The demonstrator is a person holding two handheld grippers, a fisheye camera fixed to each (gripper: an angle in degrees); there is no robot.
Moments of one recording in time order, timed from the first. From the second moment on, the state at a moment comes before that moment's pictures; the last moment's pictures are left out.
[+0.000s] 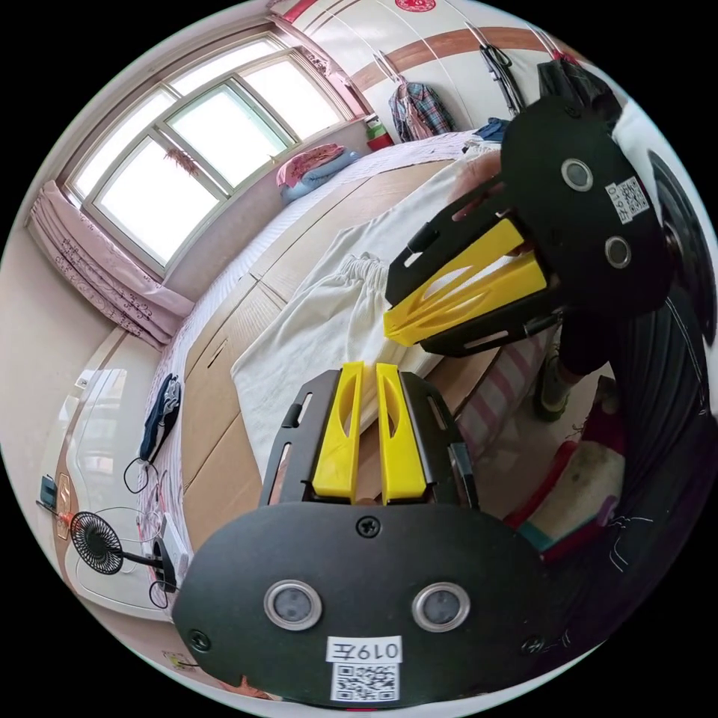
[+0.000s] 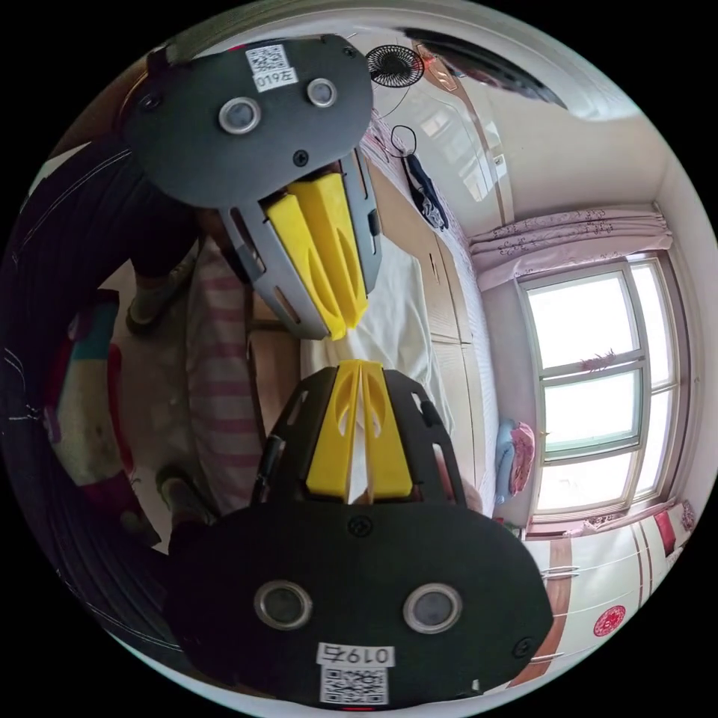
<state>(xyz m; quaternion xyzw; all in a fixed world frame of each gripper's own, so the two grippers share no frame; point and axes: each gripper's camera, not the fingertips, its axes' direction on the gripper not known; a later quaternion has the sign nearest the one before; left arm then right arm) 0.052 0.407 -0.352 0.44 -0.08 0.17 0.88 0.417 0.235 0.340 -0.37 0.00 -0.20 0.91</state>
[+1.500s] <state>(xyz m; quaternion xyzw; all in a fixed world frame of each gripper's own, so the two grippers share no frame) 0.043 0.391 -0.320 0.42 -0.05 0.20 0.89 0.467 0.426 0.398 -0.41 -0.02 -0.23 0.88</state>
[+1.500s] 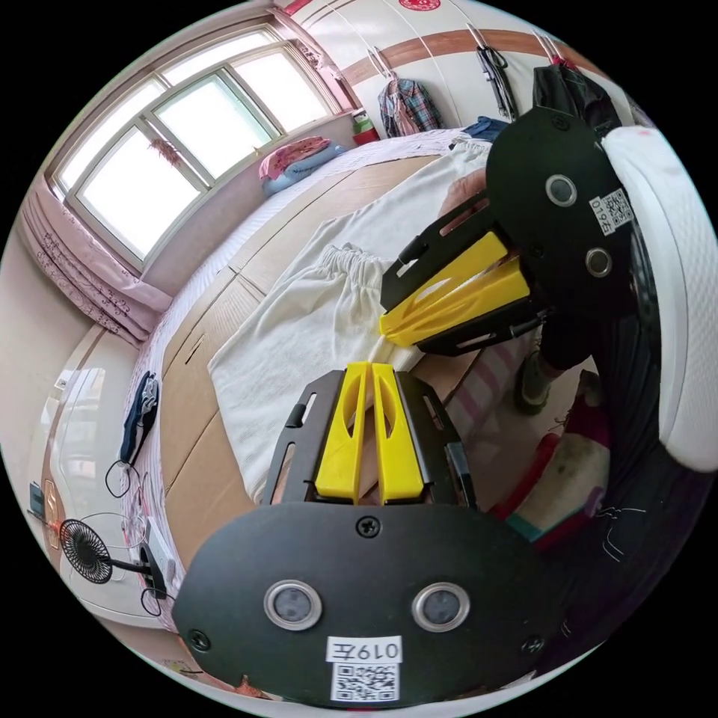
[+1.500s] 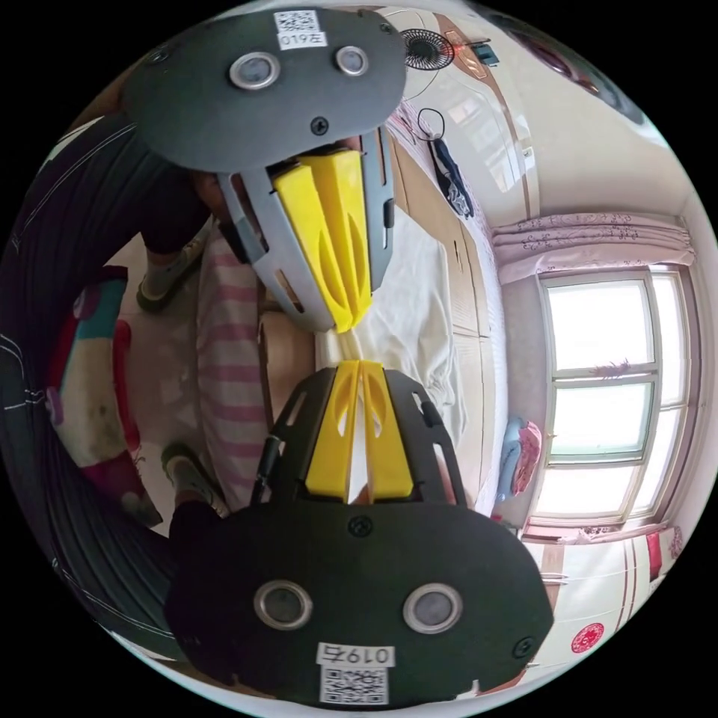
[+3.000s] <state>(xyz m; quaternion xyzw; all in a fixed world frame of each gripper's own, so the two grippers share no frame) 0.067 0.396 -0.319 0.43 -0.08 0.22 0.87 0.553 0.462 0.377 -0.39 0.02 -0.36 0.85</state>
